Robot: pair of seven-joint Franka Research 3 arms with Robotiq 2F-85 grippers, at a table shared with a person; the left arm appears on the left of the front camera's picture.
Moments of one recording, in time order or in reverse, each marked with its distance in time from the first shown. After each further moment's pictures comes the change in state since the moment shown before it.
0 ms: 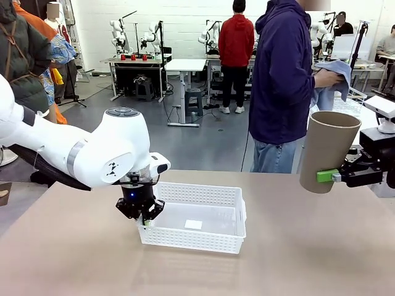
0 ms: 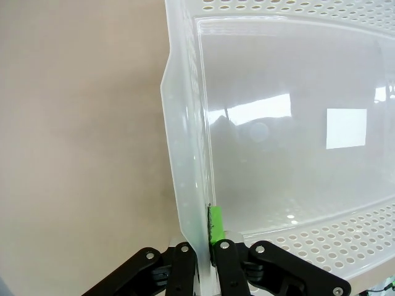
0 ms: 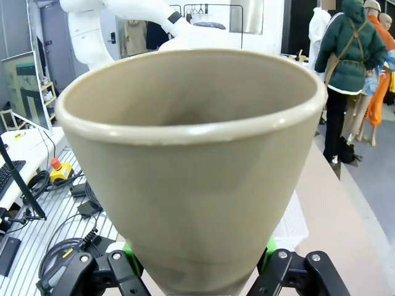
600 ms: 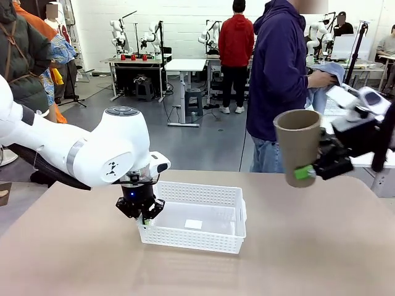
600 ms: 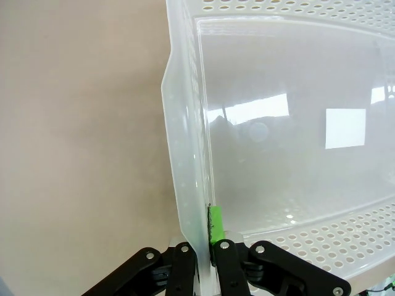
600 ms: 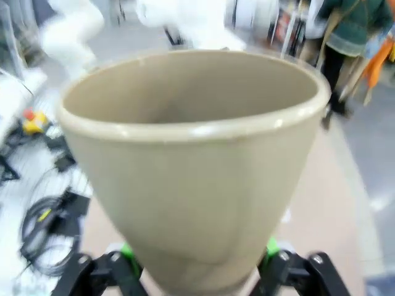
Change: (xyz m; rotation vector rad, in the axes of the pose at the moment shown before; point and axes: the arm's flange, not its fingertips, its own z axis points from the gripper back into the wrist) left arm 0.000 0.000 0.001 -0.001 -0.003 -0.001; right arm 0.068 -0.020 -0.067 -0.058 0.378 0.071
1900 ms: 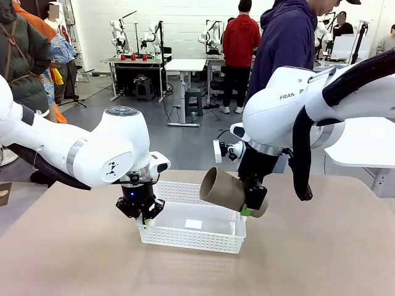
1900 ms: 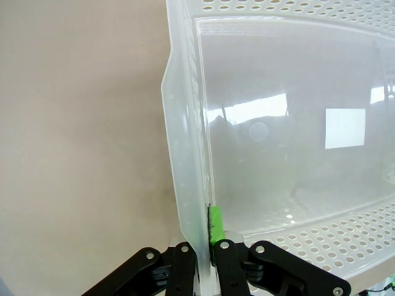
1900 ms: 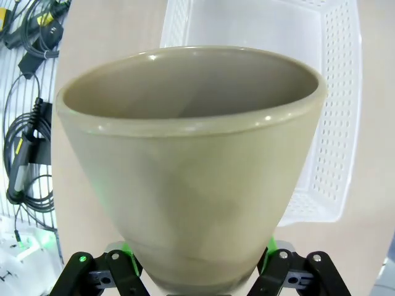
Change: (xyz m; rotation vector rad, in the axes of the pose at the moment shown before) left arm 0.000 0.000 0.000 0.000 0.000 0.000; right arm 0.044 -0.013 -0.180 0.103 0.681 0.012
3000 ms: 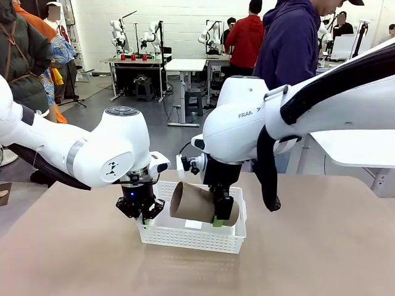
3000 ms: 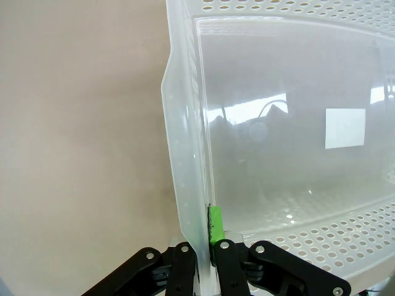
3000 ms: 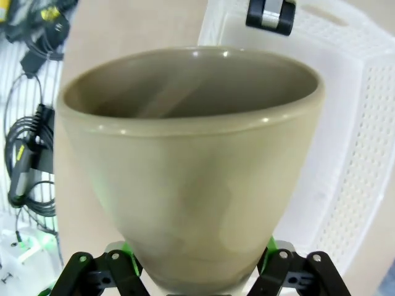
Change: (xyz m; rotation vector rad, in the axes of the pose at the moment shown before) left arm 0.000 0.000 0.000 0.000 0.000 0.000; right arm 0.081 0.006 -0.049 0.049 0.104 0.086
